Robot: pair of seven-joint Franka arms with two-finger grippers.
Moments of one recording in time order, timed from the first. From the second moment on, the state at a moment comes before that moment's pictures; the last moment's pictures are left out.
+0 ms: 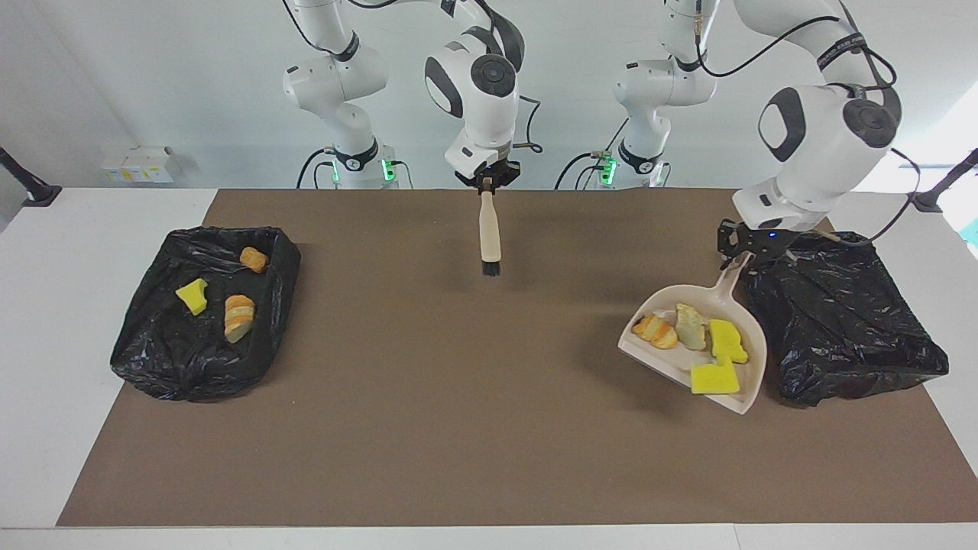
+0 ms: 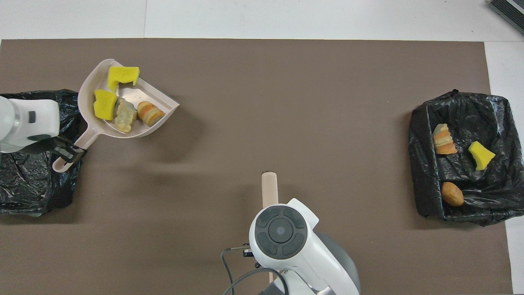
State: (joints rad) left arm 0.03 0.02 0.00 -1.88 -0.05 1.85 0.67; right arm 0.46 -0.04 0.32 -2.07 0.19 1.84 0.69
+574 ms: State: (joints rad) left arm 0.42 0.03 0.01 -1.83 -0.08 1.79 0.94; right arm 0.57 0.08 0.32 -2.14 0.19 2.07 0.77
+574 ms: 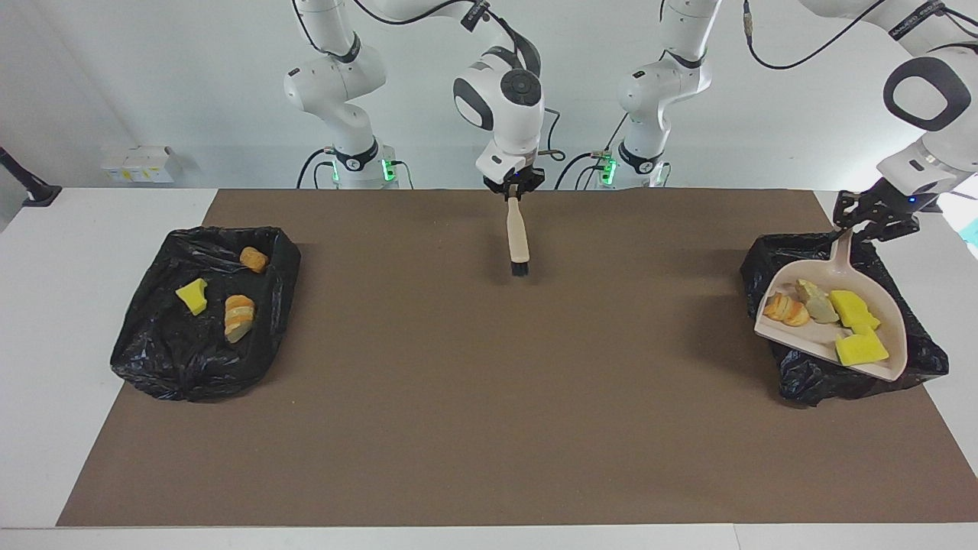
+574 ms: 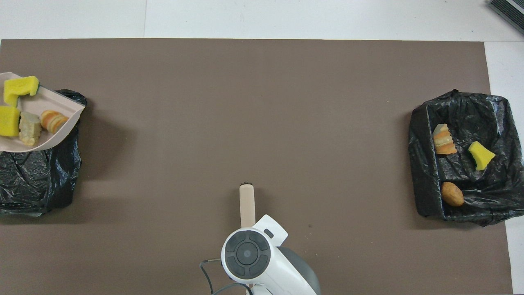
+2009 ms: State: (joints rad) left arm 0.35 0.16 -0.03 -1.61 0.74 1.69 1.35; right arm 0.52 0.10 0.30 -1.95 0.16 1.81 0.75
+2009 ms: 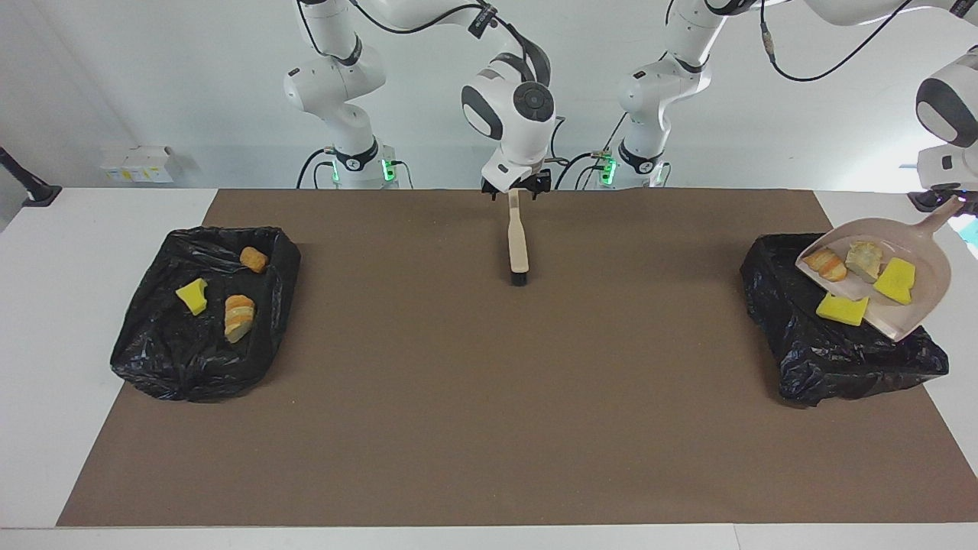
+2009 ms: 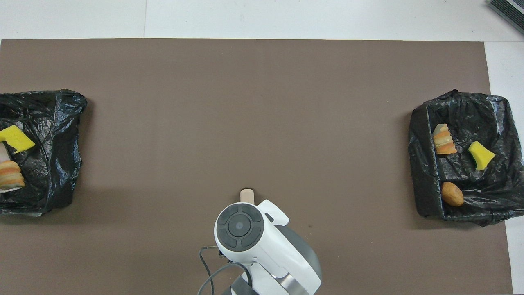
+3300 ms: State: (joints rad) left arm 0.15 0.17 -0.03 -1.53 1.04 1.75 1.31; right arm 0.01 0.06 0.26 -1.58 -0.13 1.53 0.06
